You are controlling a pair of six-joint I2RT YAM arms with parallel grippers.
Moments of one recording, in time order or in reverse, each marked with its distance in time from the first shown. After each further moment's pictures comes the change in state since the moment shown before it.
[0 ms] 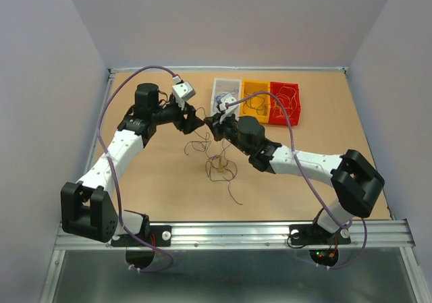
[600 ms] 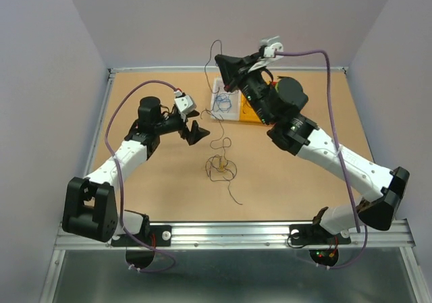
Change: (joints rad) left arm -0.005 -0.023 -0.228 0.341 0.080 0.019; right arm 0.000 -0.159 0.449 -0.240 0.139 0.063
